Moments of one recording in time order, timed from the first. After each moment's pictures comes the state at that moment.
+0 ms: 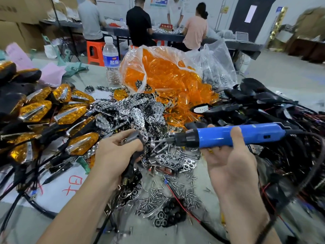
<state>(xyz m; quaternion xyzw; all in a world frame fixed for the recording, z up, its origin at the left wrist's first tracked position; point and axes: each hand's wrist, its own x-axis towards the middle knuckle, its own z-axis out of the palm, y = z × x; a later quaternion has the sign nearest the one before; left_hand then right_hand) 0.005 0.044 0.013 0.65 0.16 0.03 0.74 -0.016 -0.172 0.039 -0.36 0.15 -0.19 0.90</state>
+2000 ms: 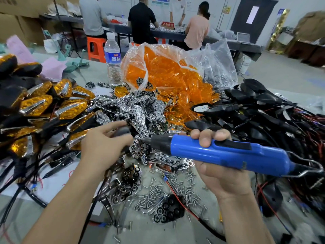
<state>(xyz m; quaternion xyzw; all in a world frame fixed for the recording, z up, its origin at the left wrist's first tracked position) -0.002 0.069 0.030 0.78 0.19 0.08 0.59 -0.027 -0.191 -0.003 -0.47 -0.31 -0.02 0.83</state>
